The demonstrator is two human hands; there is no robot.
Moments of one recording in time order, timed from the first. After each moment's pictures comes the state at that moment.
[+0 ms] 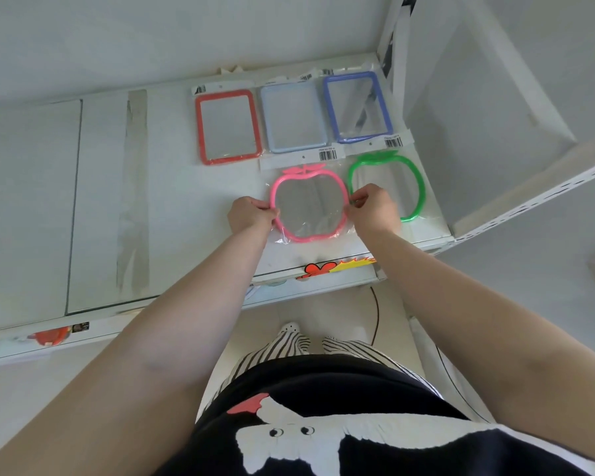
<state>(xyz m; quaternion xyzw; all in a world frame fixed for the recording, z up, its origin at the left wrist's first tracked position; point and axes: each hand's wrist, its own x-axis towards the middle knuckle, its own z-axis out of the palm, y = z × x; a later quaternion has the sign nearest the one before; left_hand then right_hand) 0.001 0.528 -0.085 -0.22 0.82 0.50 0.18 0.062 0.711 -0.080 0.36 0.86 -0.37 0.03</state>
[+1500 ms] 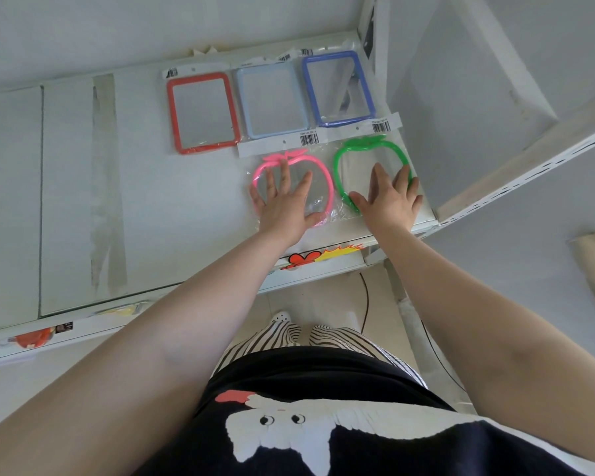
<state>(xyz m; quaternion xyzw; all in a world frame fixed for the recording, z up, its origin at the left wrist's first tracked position) 0.025 0.585 -0.097 0.22 0.95 0.12 0.19 0.087 0.759 -0.103 0.35 0.92 -0.18 0.07</state>
